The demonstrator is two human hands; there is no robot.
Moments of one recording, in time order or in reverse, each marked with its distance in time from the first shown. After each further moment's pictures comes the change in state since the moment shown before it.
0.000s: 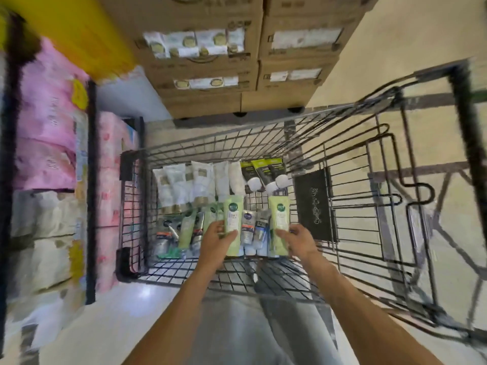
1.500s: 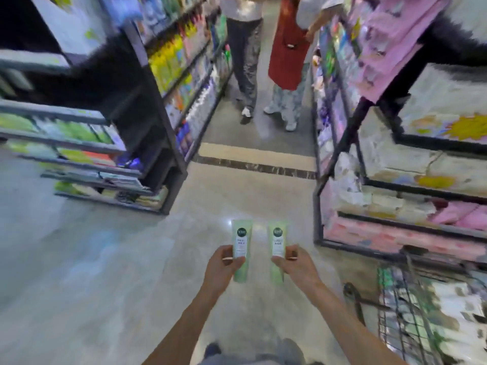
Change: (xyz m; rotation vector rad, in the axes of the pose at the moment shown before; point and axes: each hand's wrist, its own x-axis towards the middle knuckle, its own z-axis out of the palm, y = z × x) left_hand -0.561 -0.377 0.166 -1.206 1.502 -0.121; right_hand -0.403 0.281 0.138 -1.278 -1.193 -1.014
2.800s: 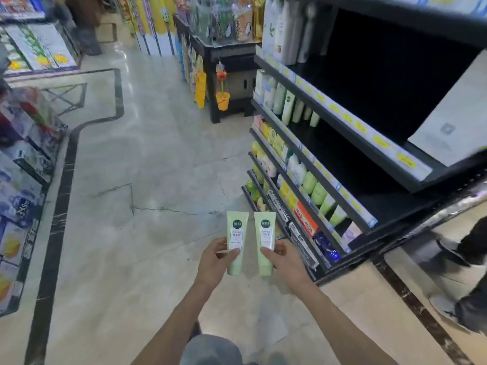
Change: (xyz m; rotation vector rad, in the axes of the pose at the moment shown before) left_hand 0.226 0.007 -0.657 -0.402 0.937 -0.093; right_hand 0.170 -0.453 0.716 -0.228 -0.890 -0.306
